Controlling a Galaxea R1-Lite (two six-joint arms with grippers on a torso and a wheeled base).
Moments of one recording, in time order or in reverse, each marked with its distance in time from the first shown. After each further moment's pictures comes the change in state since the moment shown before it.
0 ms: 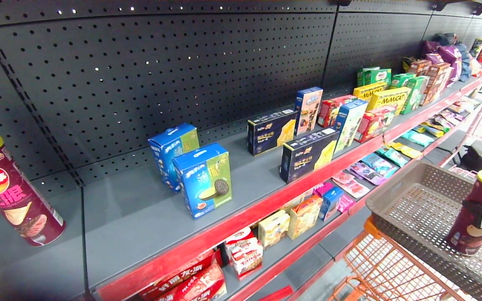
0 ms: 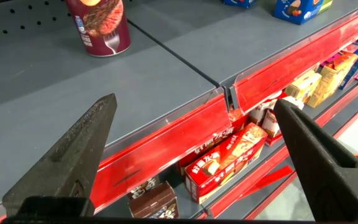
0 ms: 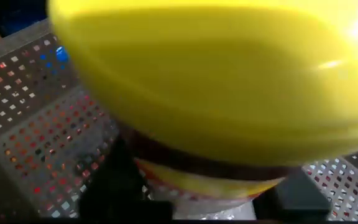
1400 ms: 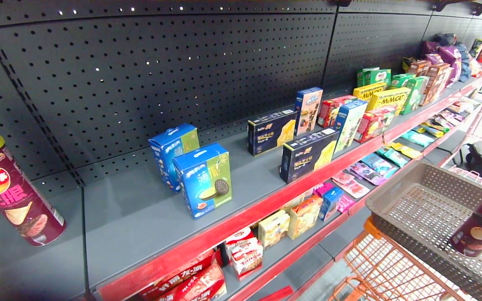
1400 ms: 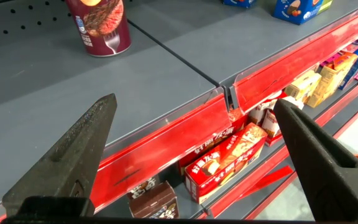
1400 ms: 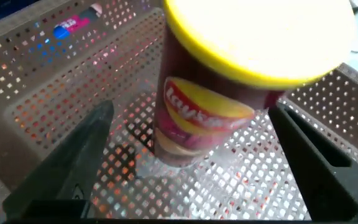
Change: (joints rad) left arm 0.000 0.000 0.000 0.000 0.000 0.000; right arm -0.065 -0.183 0.148 0.055 0.000 0.000
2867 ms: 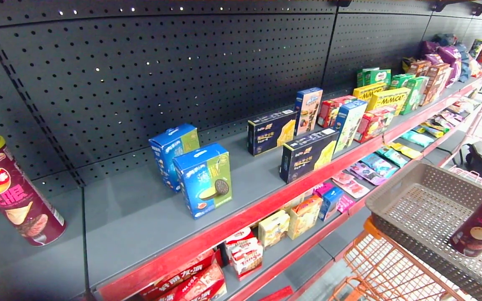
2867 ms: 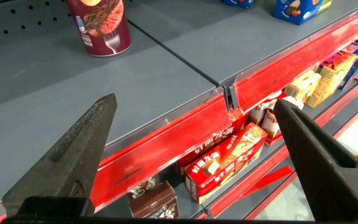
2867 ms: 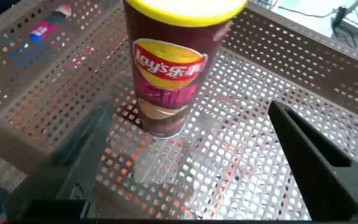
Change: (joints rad) left arm 0.000 0.000 0.000 0.000 0.000 0.000; right arm 0.025 -0.191 0.072 0.135 -0.183 0.108
